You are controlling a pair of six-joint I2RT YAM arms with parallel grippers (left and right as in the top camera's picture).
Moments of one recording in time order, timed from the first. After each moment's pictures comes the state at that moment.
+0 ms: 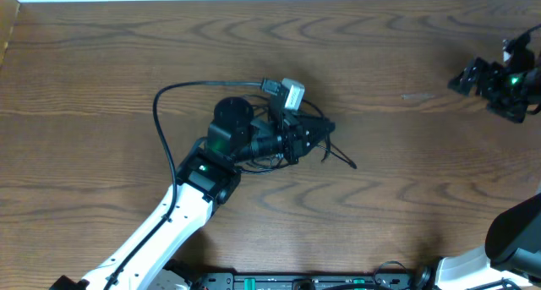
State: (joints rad) left arm -0.54 1.26 0.82 0.23 0.72 -0.59; right arm -0.38 1.73 1.59 -1.16 -0.38 0.08
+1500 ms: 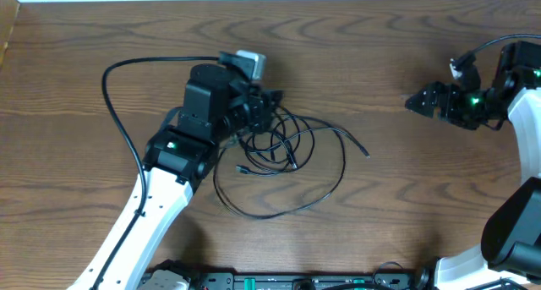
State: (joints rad) left arm -0.38 1.26 1.07 -0.42 0.22 -0.22; right arm -0.28 1.73 1.36 -1.01 -0.61 -0.11
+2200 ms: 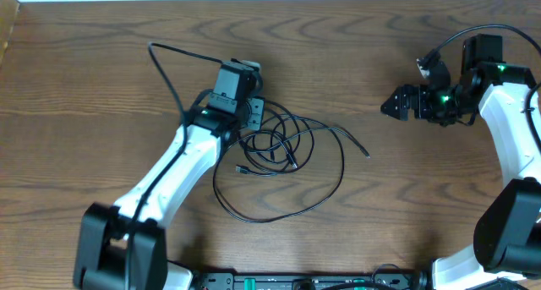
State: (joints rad) left arm -0.37 1.59 1.07 -0.40 -0.06 -0.12; right arm -0.13 1.73 1.36 -1.00 -0.54 -0.11
